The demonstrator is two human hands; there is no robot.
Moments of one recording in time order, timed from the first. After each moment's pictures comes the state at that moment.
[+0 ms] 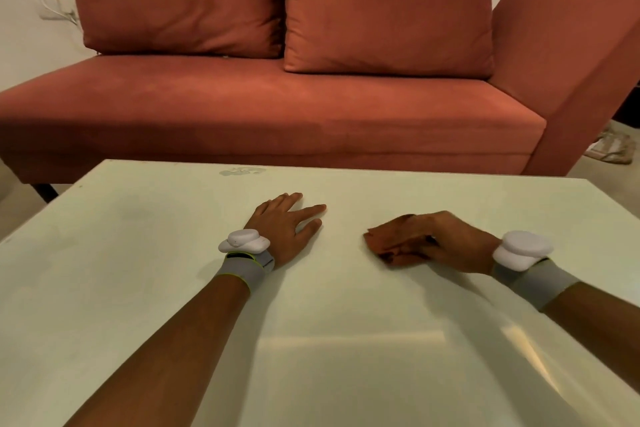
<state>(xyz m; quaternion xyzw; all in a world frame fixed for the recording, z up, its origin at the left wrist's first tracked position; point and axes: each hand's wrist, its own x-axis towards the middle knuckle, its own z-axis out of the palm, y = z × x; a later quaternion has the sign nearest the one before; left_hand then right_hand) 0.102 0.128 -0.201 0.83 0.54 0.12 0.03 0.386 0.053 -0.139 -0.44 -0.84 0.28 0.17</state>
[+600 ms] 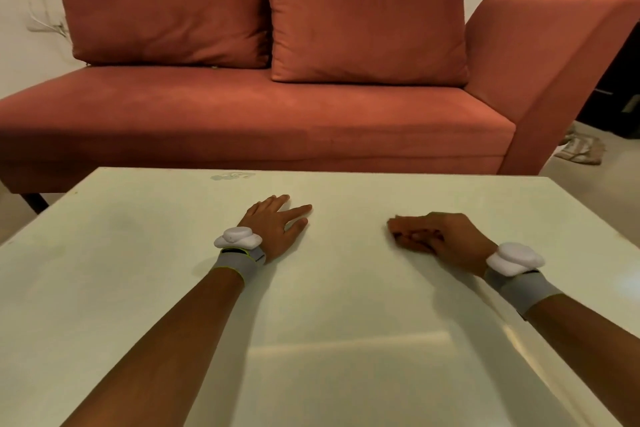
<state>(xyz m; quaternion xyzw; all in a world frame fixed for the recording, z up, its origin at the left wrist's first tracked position) 0.104 0.129 -0.201 0.83 0.55 0.11 0.04 0.416 0.022 -0.142 -0.58 -0.76 0.16 0.24</state>
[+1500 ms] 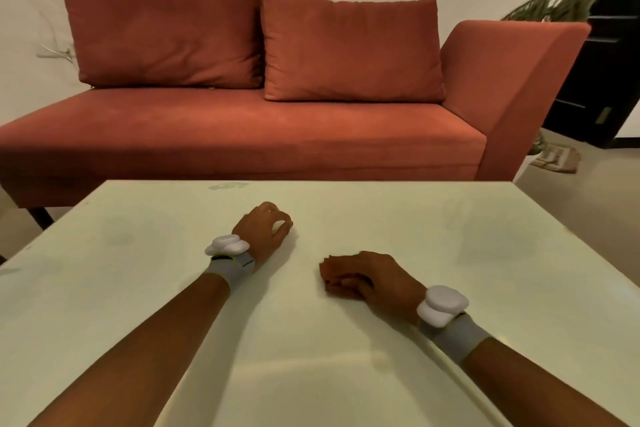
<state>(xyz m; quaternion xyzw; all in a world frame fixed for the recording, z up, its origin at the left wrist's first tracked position) 0.104 0.096 -0.176 0.83 0.50 0.23 0.06 0.339 -0.053 -0.152 -0.51 -0.78 0.24 0.27</state>
